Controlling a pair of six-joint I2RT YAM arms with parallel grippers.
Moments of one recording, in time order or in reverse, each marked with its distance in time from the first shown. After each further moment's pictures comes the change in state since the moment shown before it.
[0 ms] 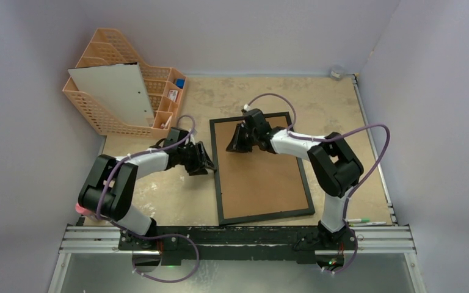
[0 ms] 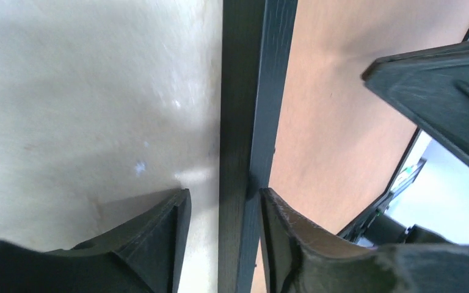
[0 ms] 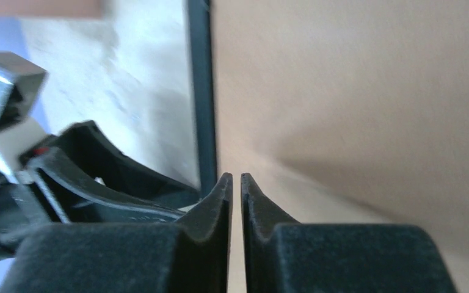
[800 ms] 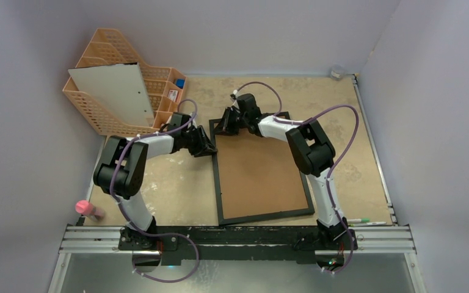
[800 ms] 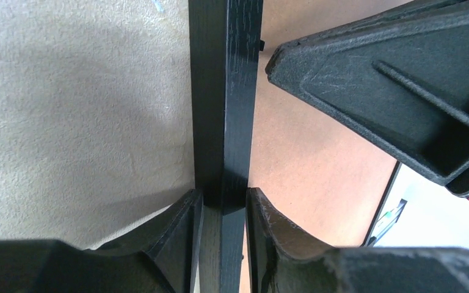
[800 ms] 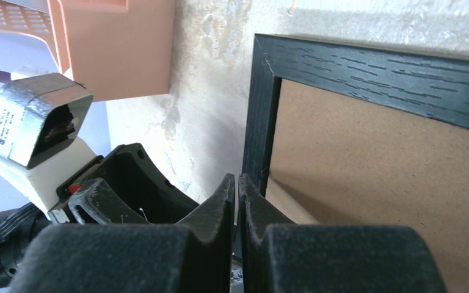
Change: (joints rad) left arm 0.064 0.222 0.226 0.078 -0.043 0.008; right arm -0.069 0.373 0.419 0.114 -0.245 0.024
